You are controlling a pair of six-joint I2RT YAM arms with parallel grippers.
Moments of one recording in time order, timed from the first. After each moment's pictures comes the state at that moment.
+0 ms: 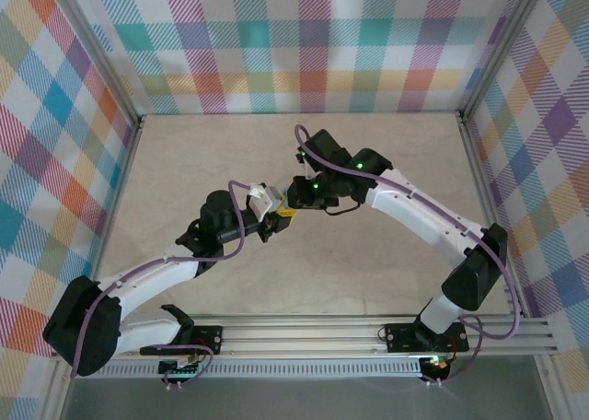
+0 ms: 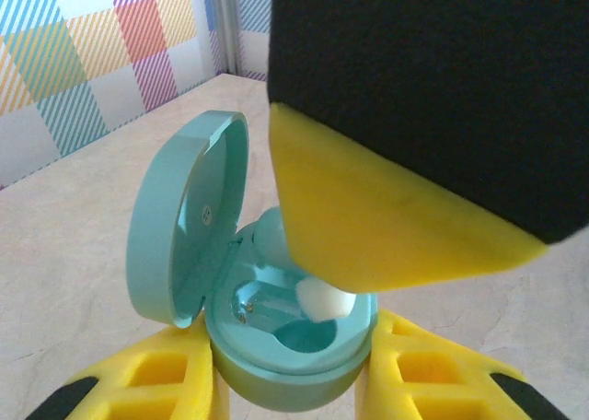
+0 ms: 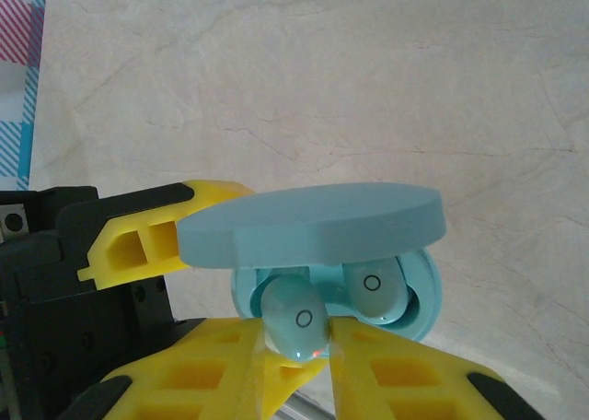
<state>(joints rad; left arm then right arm) -0.61 1.17 0.57 0.38 0.42 0.13 0.83 1.62 1.64 -1.01 -0.16 0.66</state>
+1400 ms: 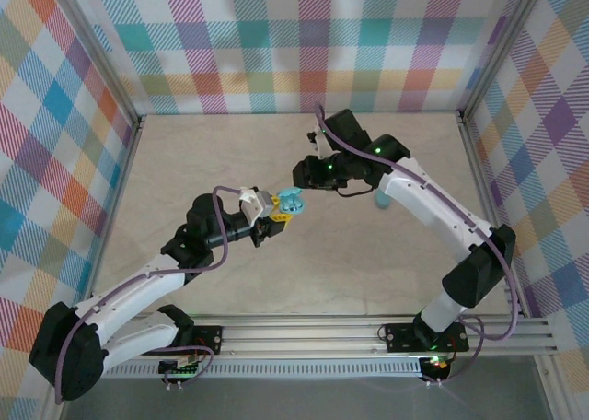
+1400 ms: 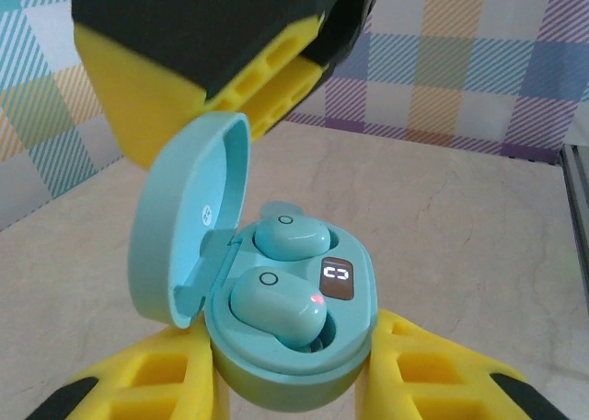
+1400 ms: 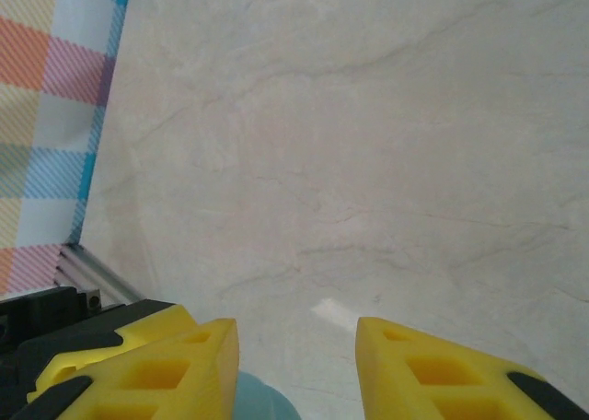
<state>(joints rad) -0.61 1.00 0.57 0.26 0.48 0.15 0.70 1.61 1.68 -0.95 -0.31 0.55</state>
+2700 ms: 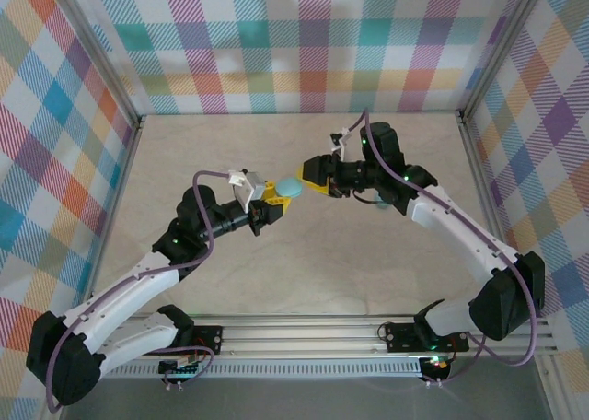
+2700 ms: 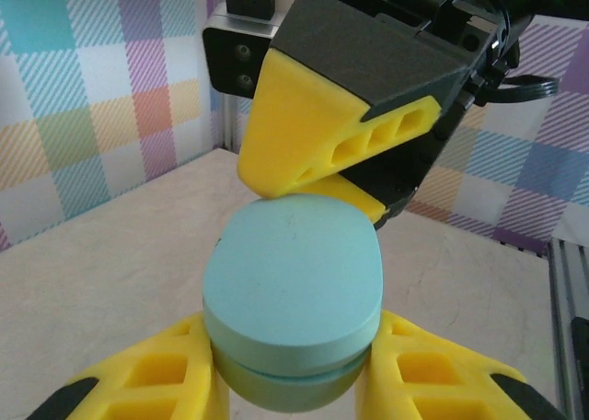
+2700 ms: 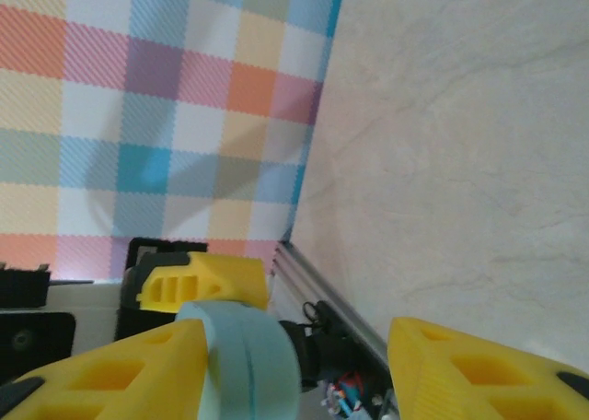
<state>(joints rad) -0.61 0.98 0.69 0.22 0.43 -0.03 0.56 1.37 1.23 -0.34 -0.77 0.91</state>
